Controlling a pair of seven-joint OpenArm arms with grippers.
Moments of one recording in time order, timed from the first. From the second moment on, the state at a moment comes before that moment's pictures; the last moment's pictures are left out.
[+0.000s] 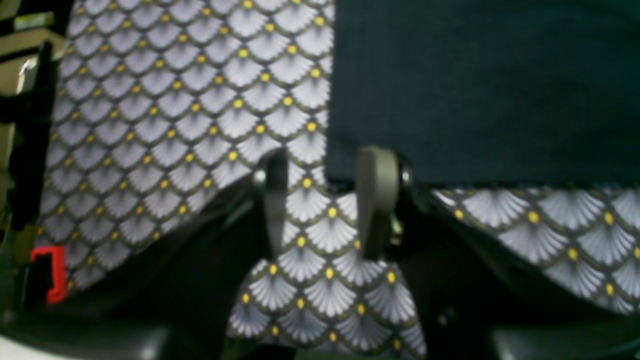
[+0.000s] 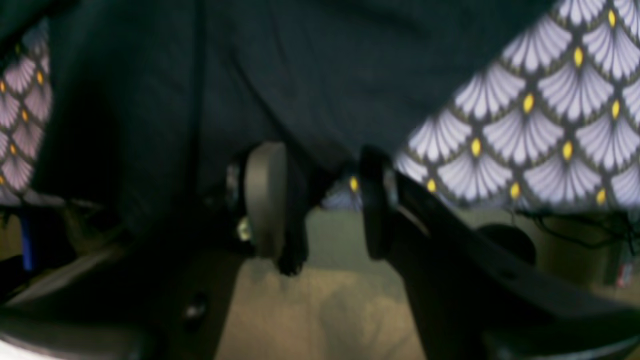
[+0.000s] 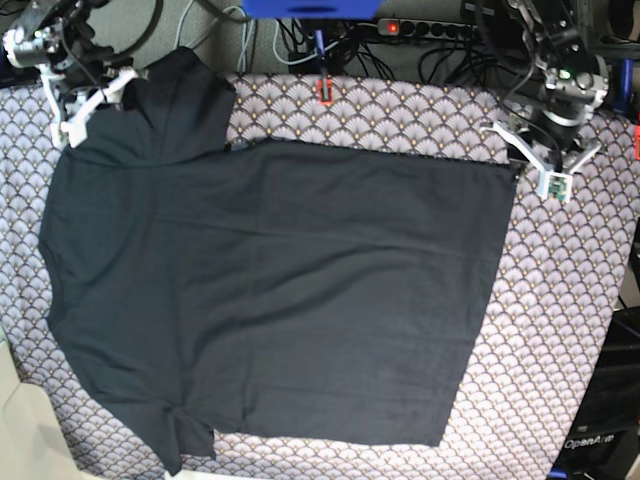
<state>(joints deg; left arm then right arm) 20.1 0.2 -31.3 108.4 3.1 -32.6 35.5 -22.7 -5.5 45.8 110.2 22.6 39.6 -69.4</state>
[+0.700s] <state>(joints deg) 20.1 0.2 -31.6 108.5 3.1 -32.5 35.5 -20.7 -2.9 45.9 102.2 24.0 39.6 -68.1</state>
